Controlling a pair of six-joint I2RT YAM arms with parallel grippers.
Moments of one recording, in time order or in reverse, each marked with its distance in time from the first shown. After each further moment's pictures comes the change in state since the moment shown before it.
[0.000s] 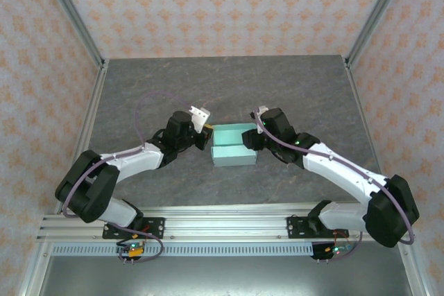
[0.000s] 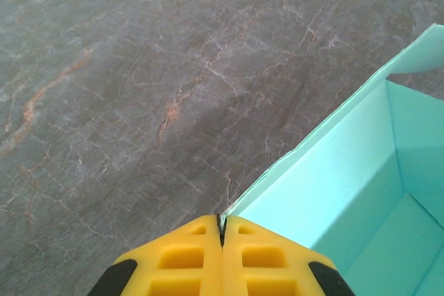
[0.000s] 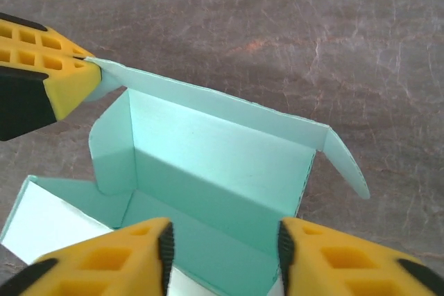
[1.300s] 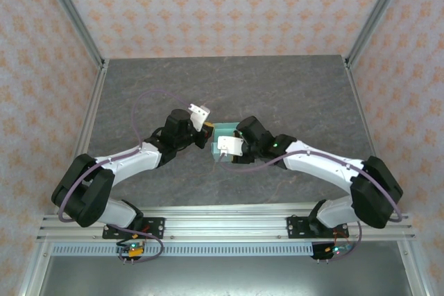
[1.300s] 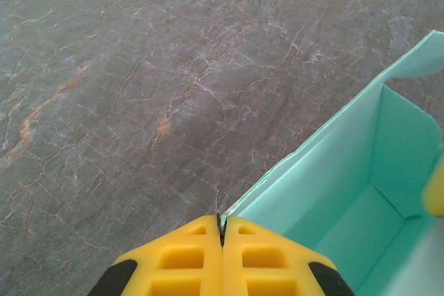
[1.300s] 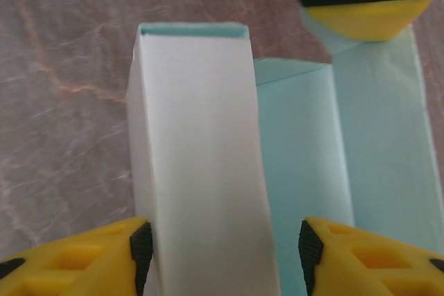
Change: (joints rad) left arm 0.000 -0.025 0.023 -0.039 0.036 0.001; right arm 0.172 0.221 0.087 0.013 0.059 -1.067
